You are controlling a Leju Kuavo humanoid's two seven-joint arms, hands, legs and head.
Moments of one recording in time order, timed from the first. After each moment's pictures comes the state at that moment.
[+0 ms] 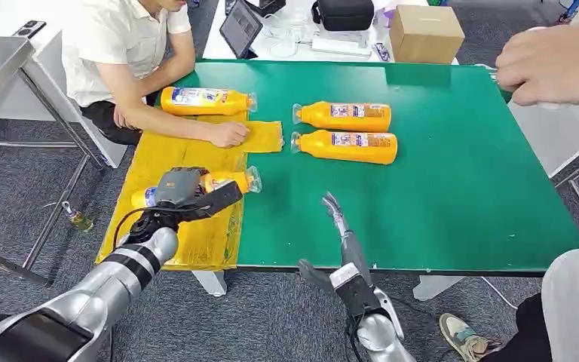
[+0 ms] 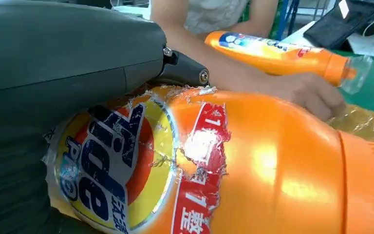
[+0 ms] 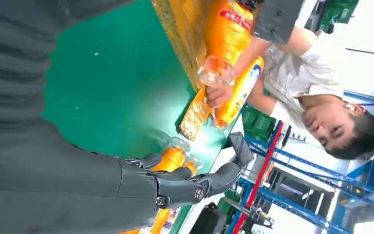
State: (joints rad) left arm -0.75 -0.04 -0.55 -0.53 -0.80 0.39 0.03; right arm -0.05 0.09 0.35 -1.32 0.32 -0.22 -0.67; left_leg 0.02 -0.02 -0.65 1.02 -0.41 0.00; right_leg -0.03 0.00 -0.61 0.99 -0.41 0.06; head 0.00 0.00
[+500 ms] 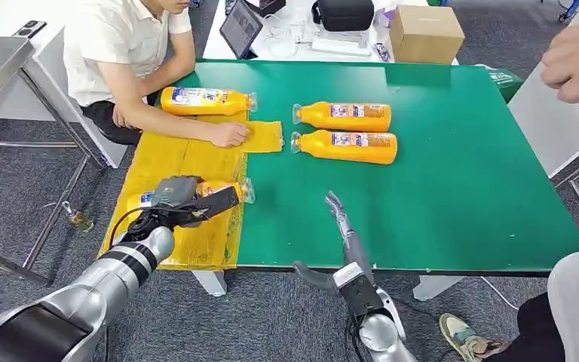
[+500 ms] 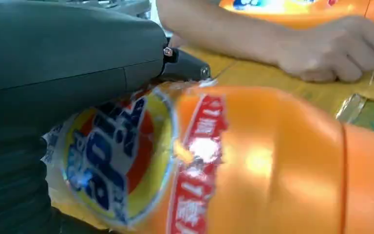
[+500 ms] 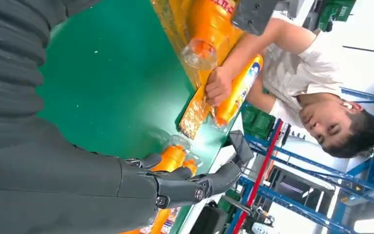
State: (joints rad) left arm -0.78 -0.04 -0.56 -0.45 -0.83 0.30 0.08; right arm -0.04 0.09 0.33 -1.33 0.31 -0.20 -0.67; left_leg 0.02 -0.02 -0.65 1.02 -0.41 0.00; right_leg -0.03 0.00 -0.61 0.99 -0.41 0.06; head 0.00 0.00
